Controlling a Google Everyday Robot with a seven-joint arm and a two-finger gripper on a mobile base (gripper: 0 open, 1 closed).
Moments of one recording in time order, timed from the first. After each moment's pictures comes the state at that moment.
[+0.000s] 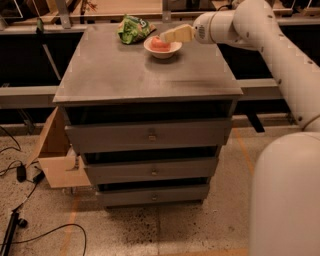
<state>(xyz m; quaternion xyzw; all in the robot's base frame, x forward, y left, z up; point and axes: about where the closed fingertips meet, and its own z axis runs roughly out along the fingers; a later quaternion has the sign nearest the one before) 0.856 -0.088 0.960 -0.28 0.75 0.20 0.57</state>
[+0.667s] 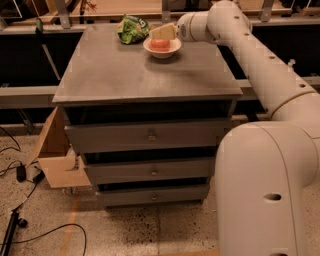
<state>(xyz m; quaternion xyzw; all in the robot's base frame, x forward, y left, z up) 0.906 -0.052 0.945 -0.25 0.76 0.18 0.57</state>
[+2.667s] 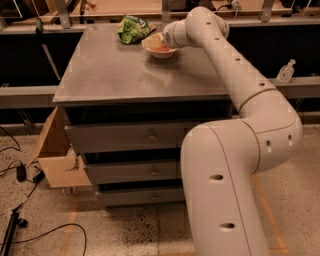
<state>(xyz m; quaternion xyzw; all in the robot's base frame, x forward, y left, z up) 0.943 -0.011 0.891 -0.26 0.80 0.17 0.52</state>
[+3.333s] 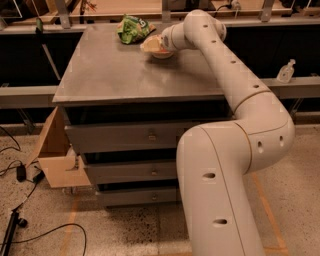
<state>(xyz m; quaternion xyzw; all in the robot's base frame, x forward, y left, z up) 0.946 -0.007 0.874 -0.26 0.81 0.17 0.50</state>
